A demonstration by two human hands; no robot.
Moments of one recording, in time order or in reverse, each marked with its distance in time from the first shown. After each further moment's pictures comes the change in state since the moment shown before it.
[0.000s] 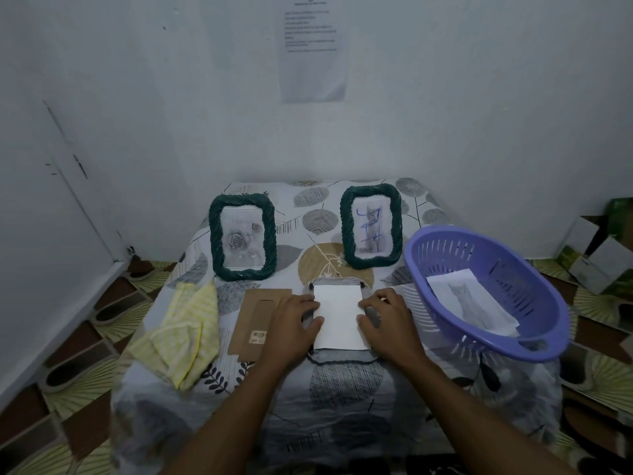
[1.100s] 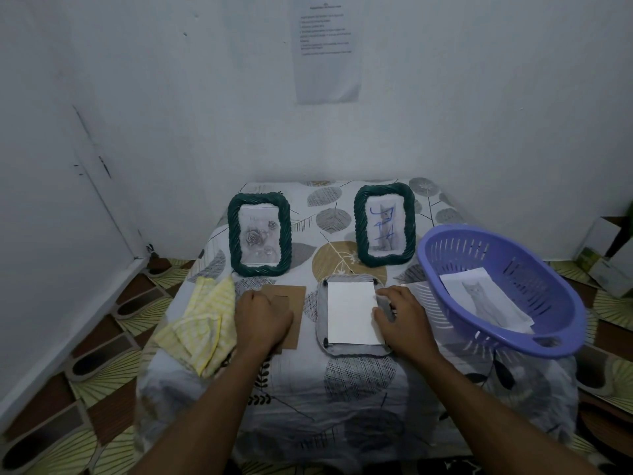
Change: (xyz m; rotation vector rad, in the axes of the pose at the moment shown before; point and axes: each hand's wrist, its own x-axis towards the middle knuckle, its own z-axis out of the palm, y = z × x) left_hand -0.003 -0.022 -0.057 0.142 0.110 -0.499; right_hand -0.002 -0.004 -0.002 0.141 0.042 0.019
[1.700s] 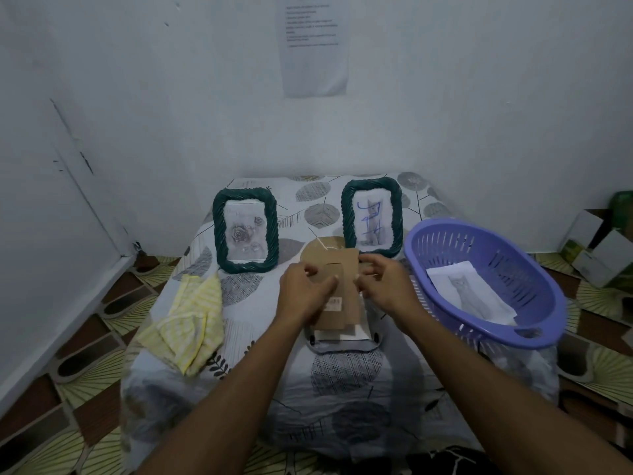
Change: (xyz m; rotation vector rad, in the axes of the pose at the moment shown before) left_hand -0.011 0.089 0.020 -0.371 -0.147 0.077; right_hand 0.038 -0.050 -0.031 0.468 -0.108 0.270
